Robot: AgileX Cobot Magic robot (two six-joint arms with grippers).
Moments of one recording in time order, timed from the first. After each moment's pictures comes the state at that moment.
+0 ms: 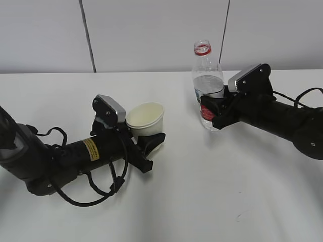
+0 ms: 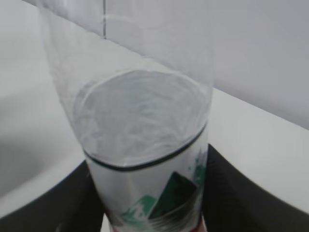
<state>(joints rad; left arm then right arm) -0.44 2.24 -0.85 0.55 -1.14 -0.17 0.09 2.08 -0.91 -0.55 -0.94 0.06</state>
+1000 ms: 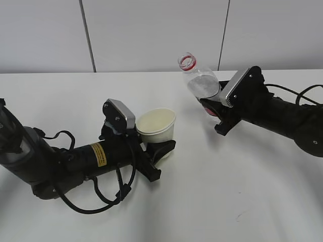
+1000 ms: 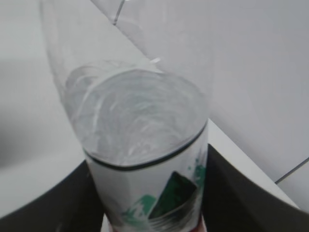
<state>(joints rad) -0.49 2.24 -0.85 0.58 -1.14 -0.17 0.09 2.06 -0.91 -0.58 -0.93 -0.28</state>
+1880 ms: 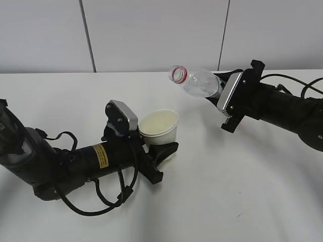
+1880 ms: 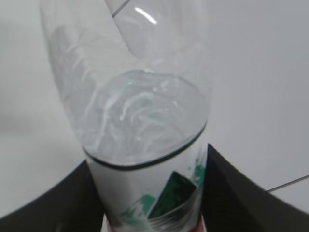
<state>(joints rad) -0.50 2.24 -0.85 0.58 -1.14 -0.18 0.09 2.01 -0.90 -0.58 -0.91 -0.62</state>
